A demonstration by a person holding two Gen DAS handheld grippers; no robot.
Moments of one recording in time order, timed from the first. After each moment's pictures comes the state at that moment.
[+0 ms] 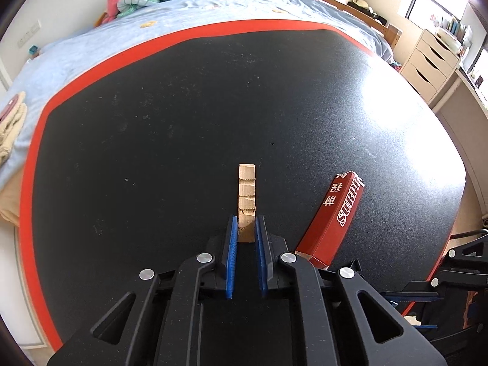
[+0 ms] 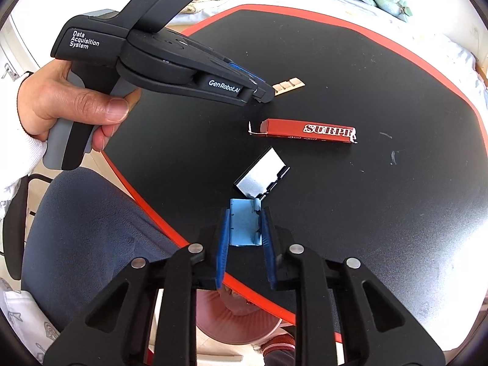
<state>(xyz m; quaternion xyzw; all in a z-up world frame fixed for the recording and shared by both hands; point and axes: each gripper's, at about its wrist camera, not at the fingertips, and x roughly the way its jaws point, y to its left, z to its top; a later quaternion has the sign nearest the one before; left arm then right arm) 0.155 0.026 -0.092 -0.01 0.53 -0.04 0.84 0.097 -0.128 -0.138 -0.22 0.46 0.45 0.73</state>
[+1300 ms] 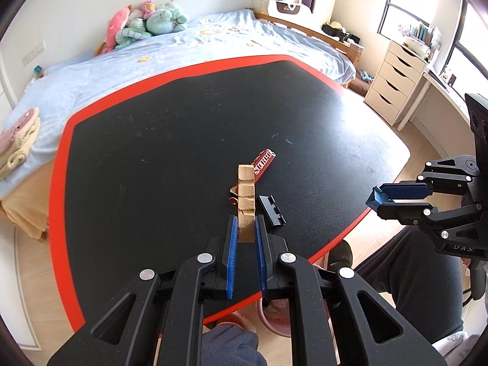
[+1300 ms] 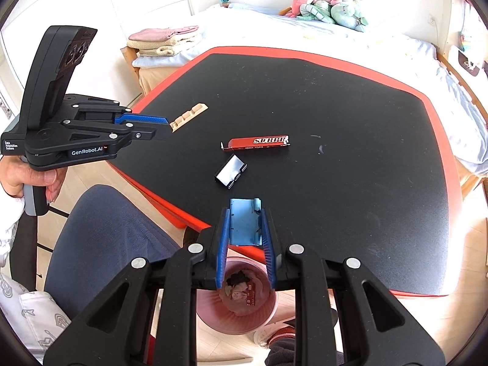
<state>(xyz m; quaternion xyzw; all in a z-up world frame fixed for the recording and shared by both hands) 0.045 -0.010 -0.014 -0.01 0.47 -0.07 0.88 0.061 -0.203 -0.065 -0.16 0.42 0.41 0.80</state>
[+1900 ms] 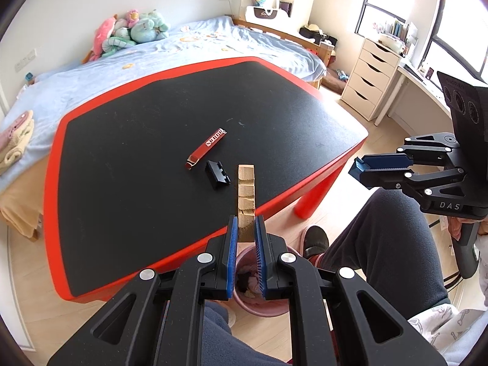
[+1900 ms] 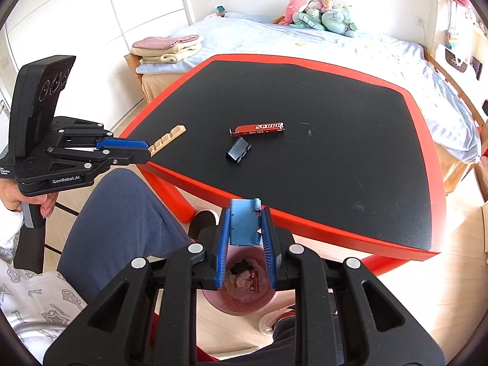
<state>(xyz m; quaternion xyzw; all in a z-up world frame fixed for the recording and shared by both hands) -0.026 -0.049 -0.004 -0.01 0.45 -0.11 0.88 0.010 -0.246 -0.054 -0.14 0.41 0.40 0.81</state>
